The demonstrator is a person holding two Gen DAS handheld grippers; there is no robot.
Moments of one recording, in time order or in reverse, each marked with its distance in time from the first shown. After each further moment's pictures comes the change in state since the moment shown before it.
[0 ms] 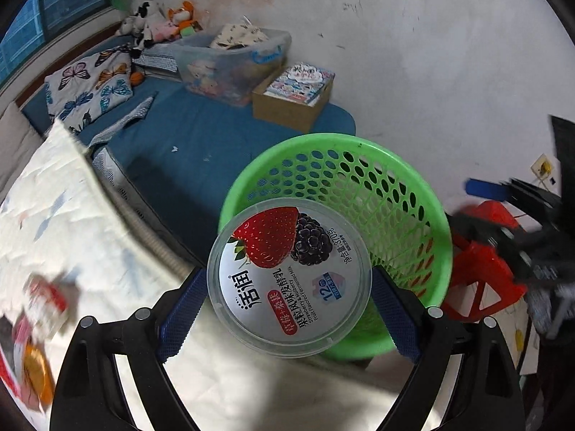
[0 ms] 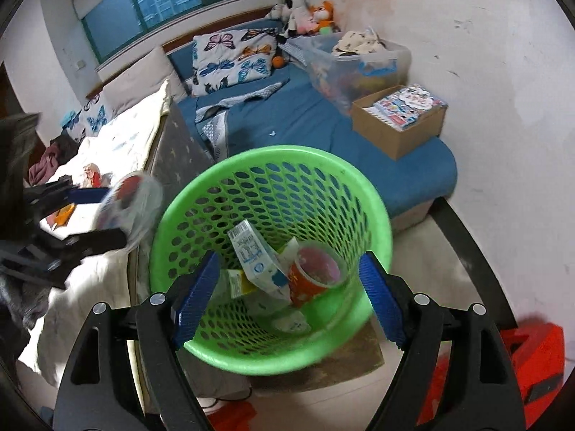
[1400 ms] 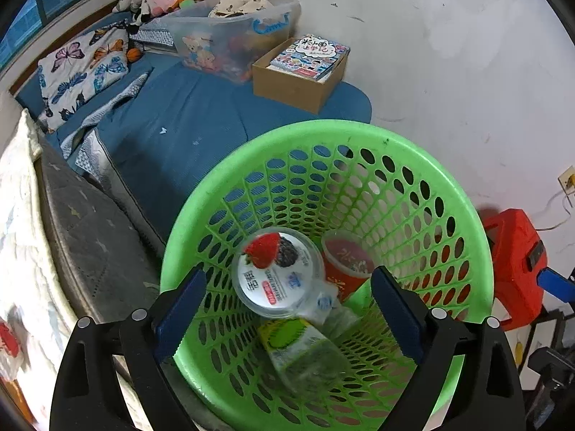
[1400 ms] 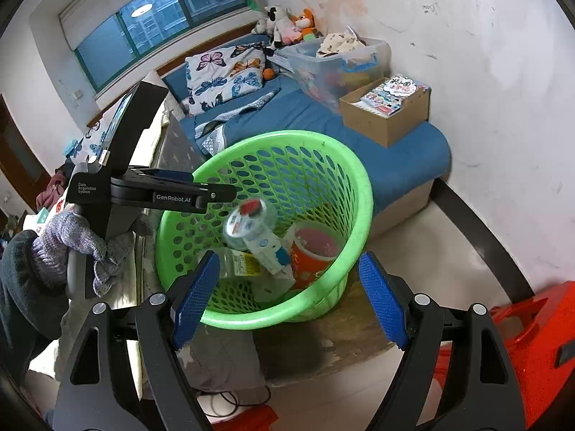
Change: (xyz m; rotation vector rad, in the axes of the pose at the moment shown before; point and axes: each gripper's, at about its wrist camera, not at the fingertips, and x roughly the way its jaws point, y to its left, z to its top) left arm 0.087 -0.013 0.036 -0.049 0.086 0.041; right arm -0.022 -0.017 -0.042 0.094 -0.062 0.042
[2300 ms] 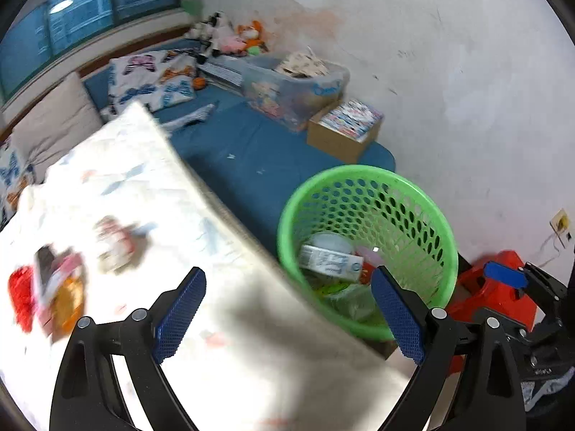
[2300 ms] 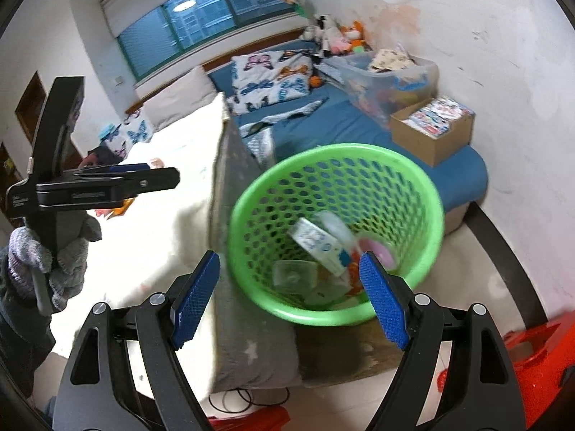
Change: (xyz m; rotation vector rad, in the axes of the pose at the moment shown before) left arm -0.162 0.052 -0.099 -0.180 -0.237 0.102; right arm -0.017 0.078 0.000 -0.132 -0.022 0.135
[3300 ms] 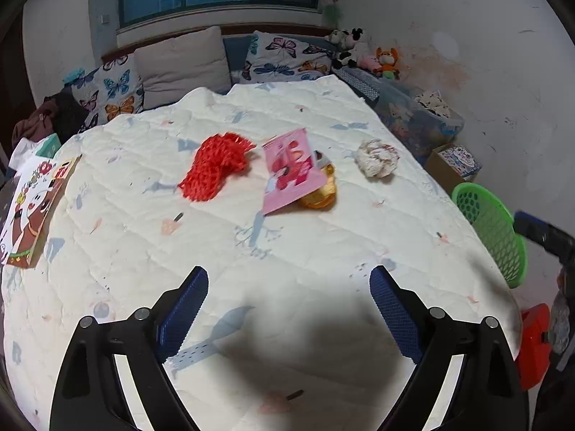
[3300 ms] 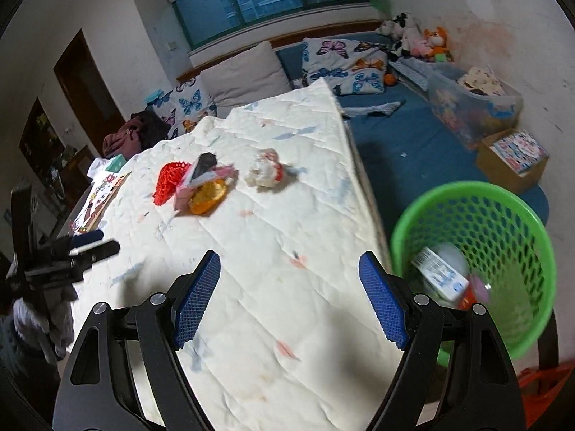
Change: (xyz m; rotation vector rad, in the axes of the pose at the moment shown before) left arm -0.110 0.209 -0.141 -0.330 -0.041 0.242; right arm 0.075 0.172 0.047 -0.153 0.070 0.143
